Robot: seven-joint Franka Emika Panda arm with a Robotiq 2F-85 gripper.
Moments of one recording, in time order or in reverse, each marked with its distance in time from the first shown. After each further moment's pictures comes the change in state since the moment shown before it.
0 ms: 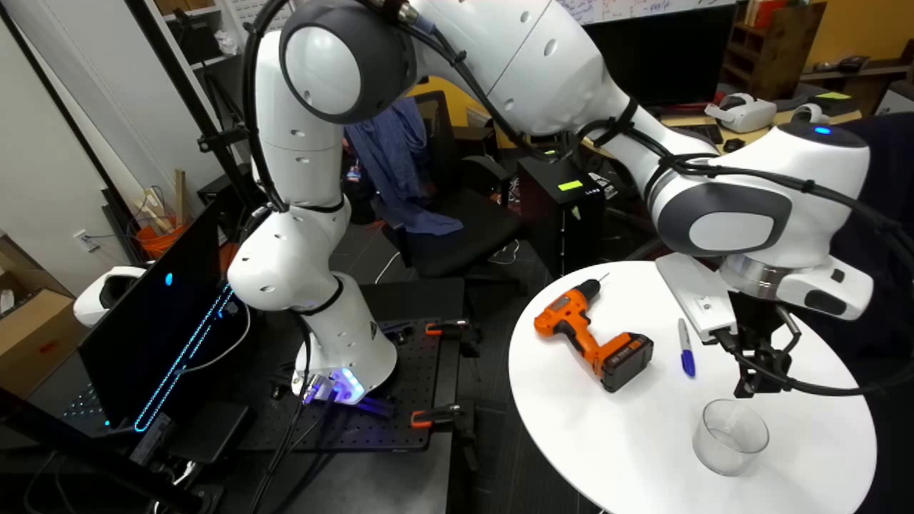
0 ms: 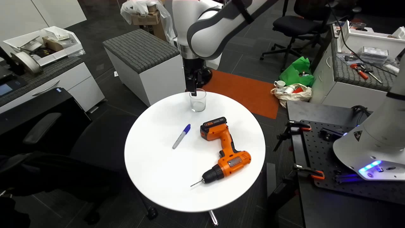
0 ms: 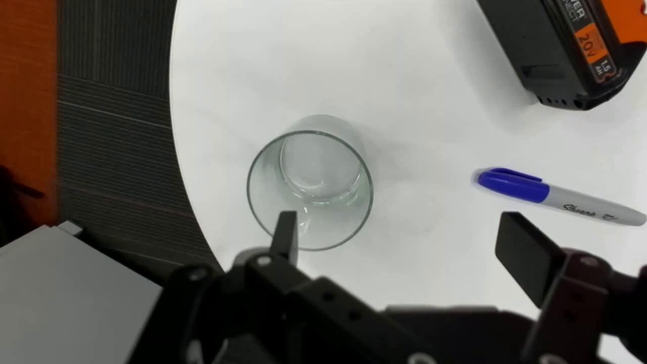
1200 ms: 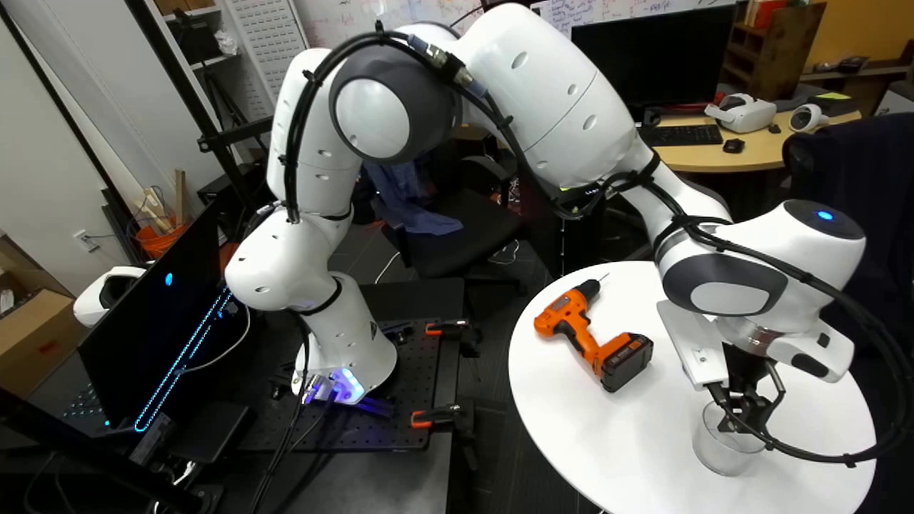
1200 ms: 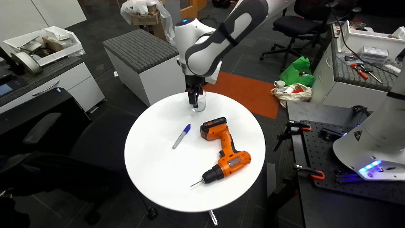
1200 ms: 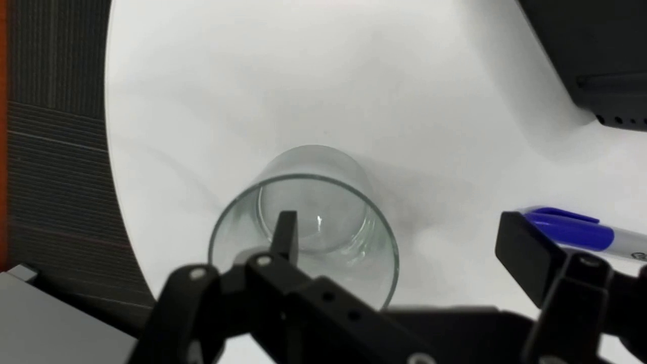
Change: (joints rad) arm -0.058 0.171 0.035 0.068 0.051 0.038 -0.039
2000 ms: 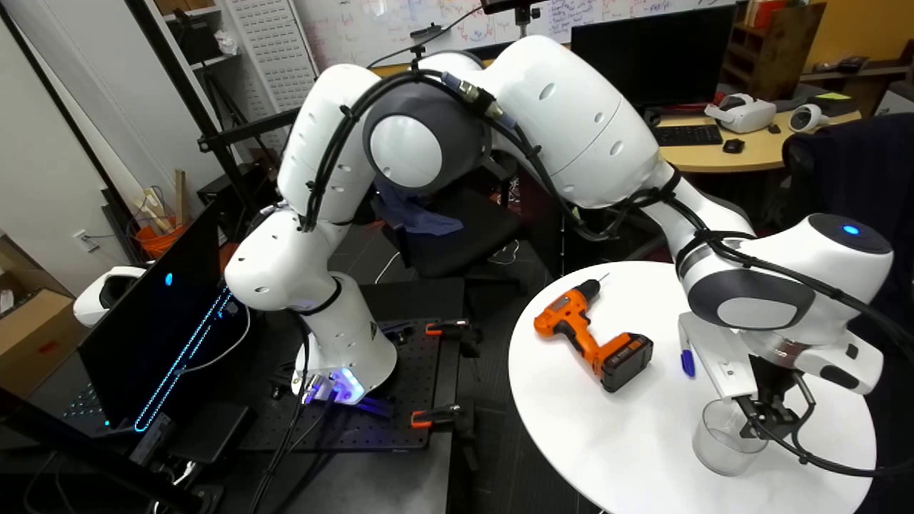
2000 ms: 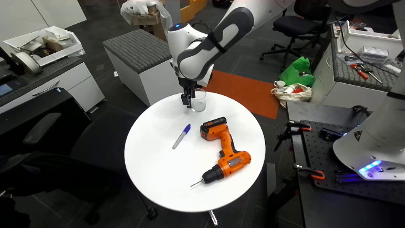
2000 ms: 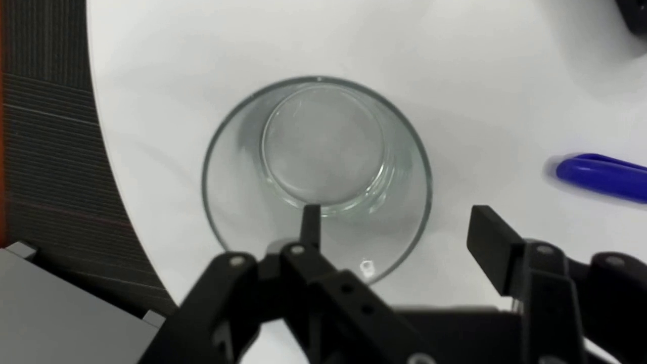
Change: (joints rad) arm -0.005 0.116 0.006 0.149 -0.004 0.000 -0.002
